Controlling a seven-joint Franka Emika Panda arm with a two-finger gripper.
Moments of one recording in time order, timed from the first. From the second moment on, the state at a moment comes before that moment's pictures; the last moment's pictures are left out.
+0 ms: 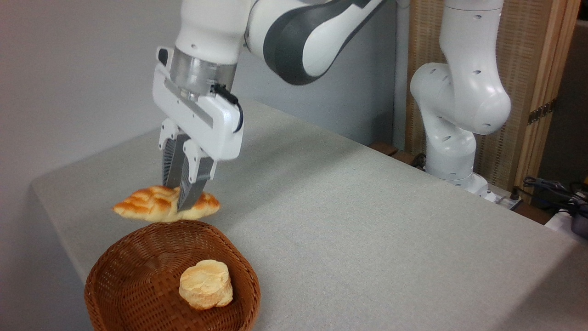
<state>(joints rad) -0.28 -0.07 0.16 -2.00 -0.19 2.34 0.73</state>
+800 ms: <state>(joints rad) -0.28 0.01 0.18 -2.00 -0.19 2.40 0.73</state>
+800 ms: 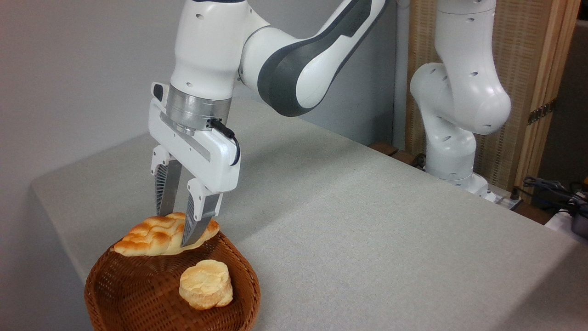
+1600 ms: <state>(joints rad) -0.29 -0.08 0.14 -1.90 -0.14 2.11 0.70</state>
